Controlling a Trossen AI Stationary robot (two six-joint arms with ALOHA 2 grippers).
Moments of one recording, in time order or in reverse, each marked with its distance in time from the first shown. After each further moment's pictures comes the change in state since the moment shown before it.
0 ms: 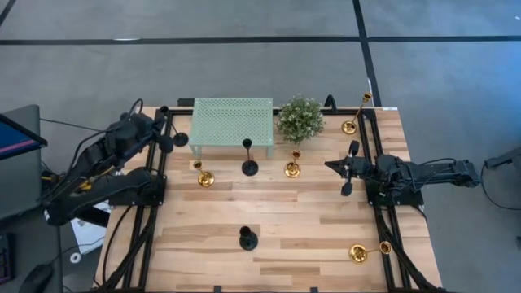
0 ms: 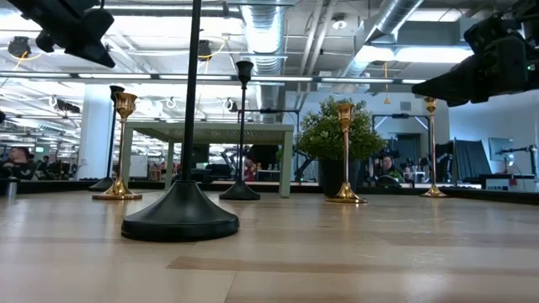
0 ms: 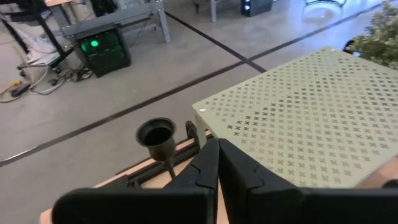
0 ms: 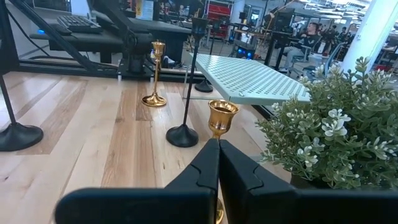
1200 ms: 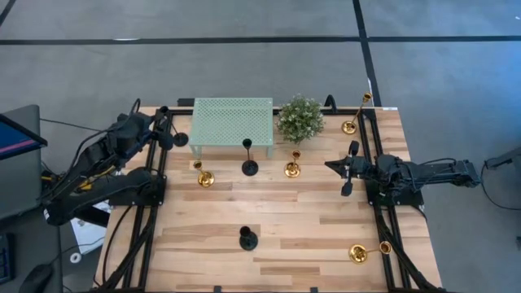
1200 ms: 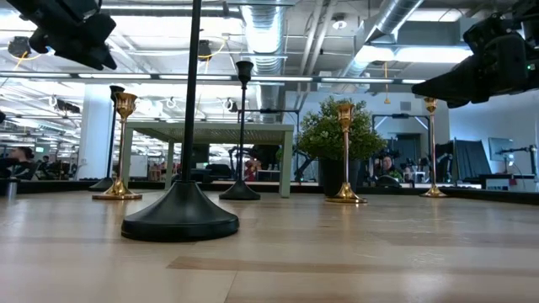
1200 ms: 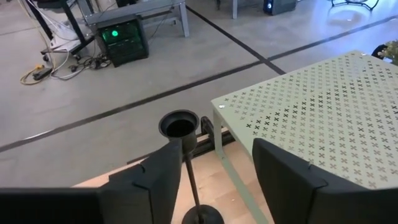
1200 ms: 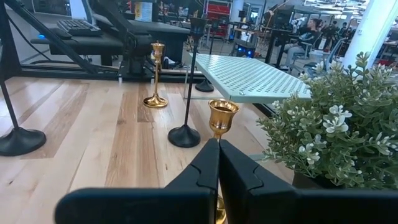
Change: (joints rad) left arm 0.001 0.010 0.000 -0.019 -0.071 -0.070; right arm 0.000 0.000 0.000 -0.001 0.000 0.029
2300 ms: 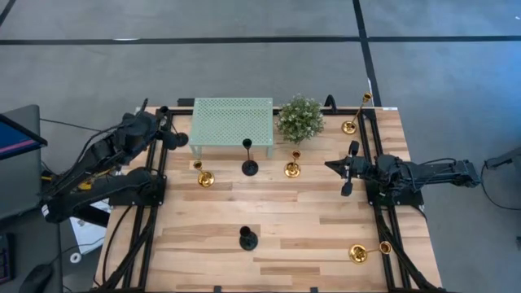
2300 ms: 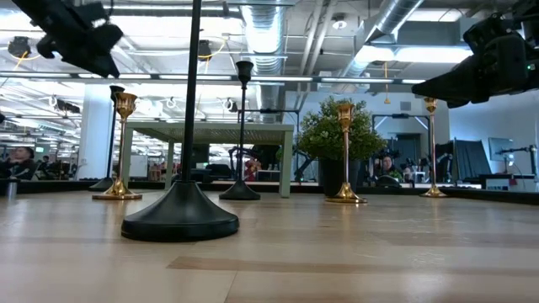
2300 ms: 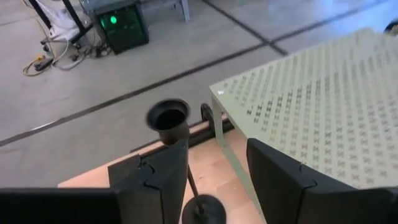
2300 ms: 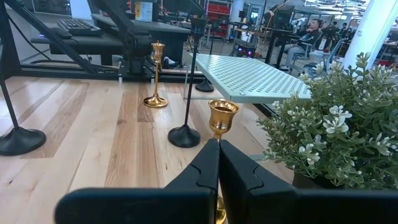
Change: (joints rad) left arm 0.000 0.094 -0.005 -0.002 0.001 -0.008; right arm 0.000 0.000 0.000 0.000 0.000 -0.002
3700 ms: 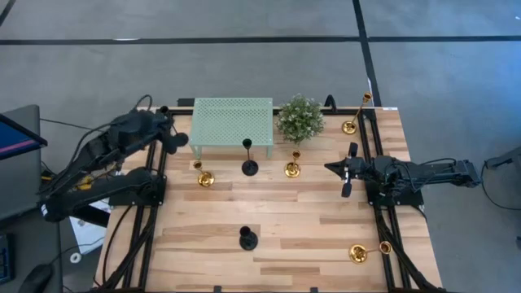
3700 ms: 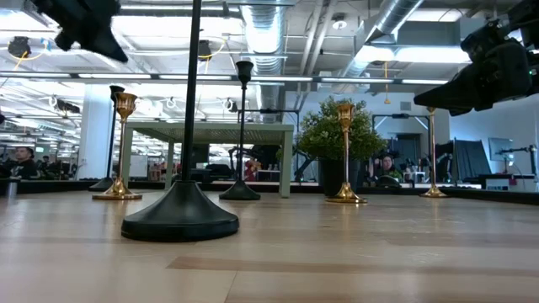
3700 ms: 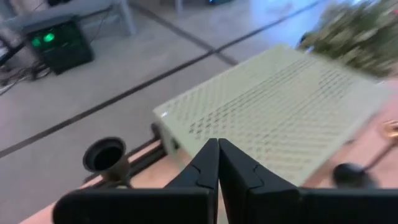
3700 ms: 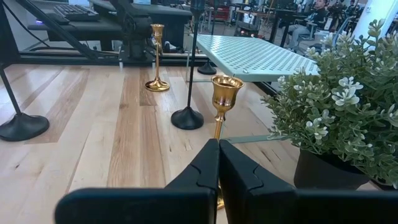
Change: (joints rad) left arm 0.000 -0.022 0.082 0.014 0.249 0.080; right arm 0.000 0.000 0.000 -0.072 0.000 0.055
